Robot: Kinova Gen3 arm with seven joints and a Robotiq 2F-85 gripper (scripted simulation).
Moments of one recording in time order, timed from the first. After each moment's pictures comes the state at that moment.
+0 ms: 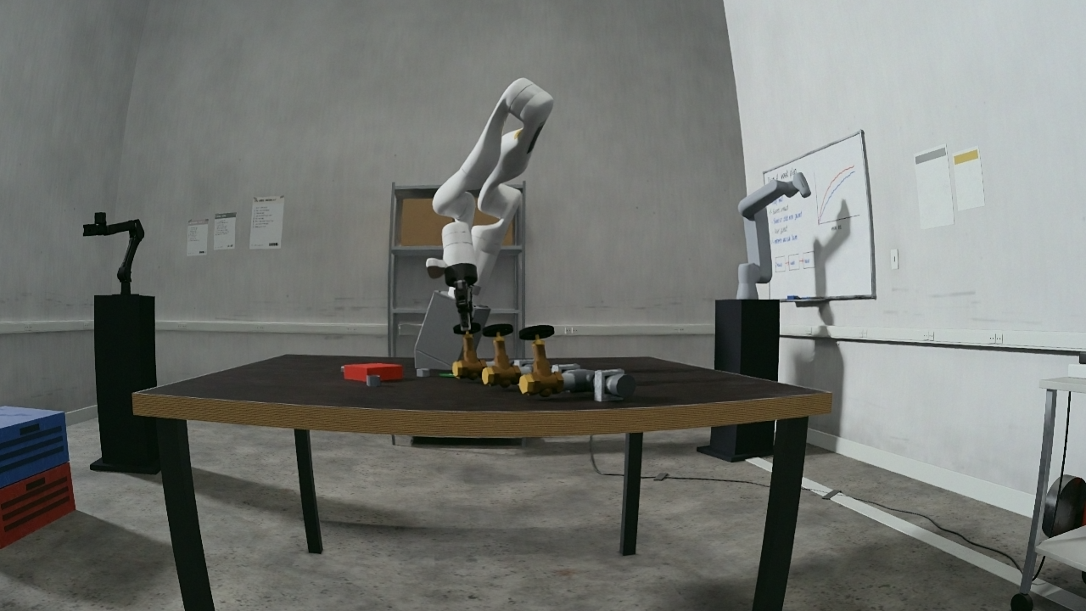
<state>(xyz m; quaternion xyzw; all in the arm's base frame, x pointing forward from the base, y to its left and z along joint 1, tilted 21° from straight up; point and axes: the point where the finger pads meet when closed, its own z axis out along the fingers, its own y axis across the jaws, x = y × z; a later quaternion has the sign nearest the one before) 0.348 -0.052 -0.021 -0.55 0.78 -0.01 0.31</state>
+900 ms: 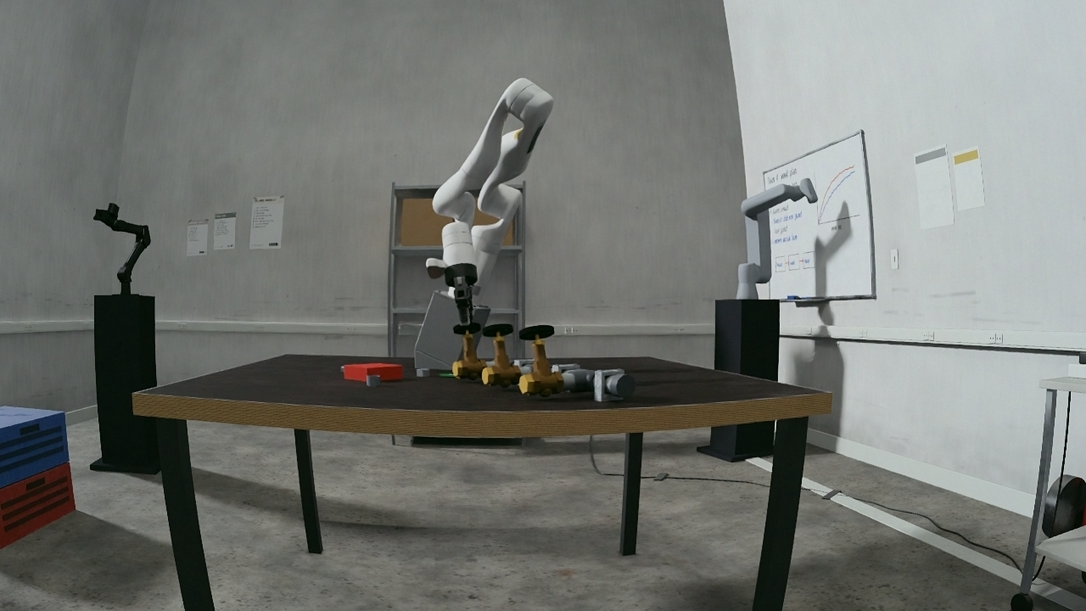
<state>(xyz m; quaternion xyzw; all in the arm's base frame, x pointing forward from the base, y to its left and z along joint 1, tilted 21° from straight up) 0.348 -0.052 -0.022 -0.55 0.78 -0.01 0.31</state>
